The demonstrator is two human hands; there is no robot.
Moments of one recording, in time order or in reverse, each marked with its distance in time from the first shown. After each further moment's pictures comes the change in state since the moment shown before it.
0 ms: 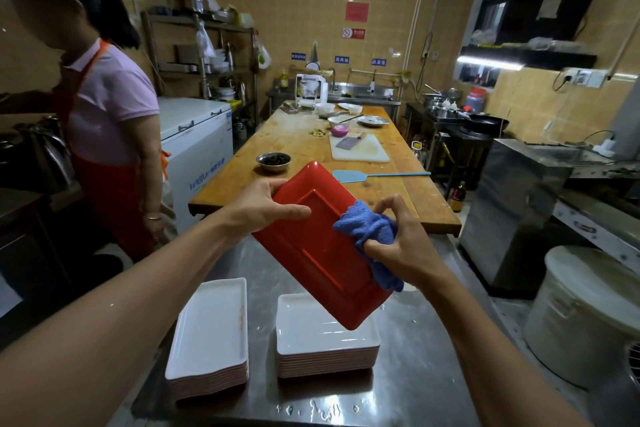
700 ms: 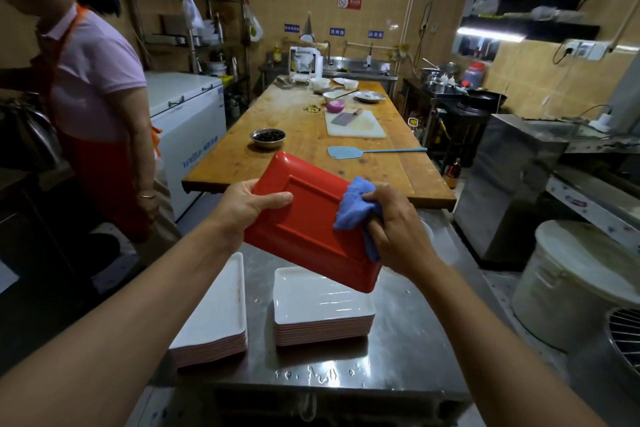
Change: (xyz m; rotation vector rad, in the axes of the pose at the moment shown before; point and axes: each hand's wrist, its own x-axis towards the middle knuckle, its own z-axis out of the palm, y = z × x) left_hand -0.021 -0.034 0.020 -0.334 0.255 -0.139; right_hand -0.014 0.016 0.015 -0.316 0.134 -0.204
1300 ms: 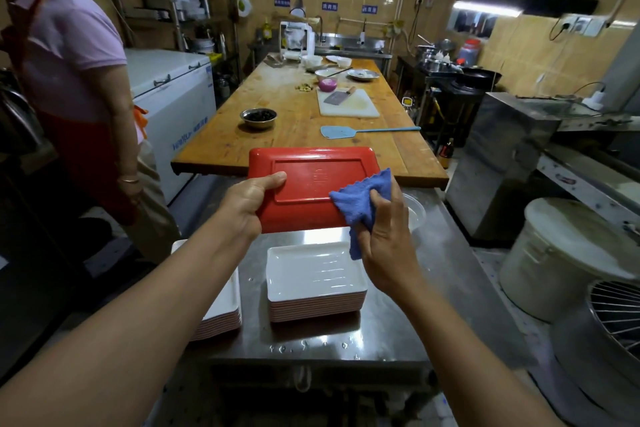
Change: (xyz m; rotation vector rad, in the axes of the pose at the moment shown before) left_hand 0.007 -0.018 0.032 -0.304 0.203 -0.311; right_hand -0.048 0.011 0.036 0.030 0.089 0.155
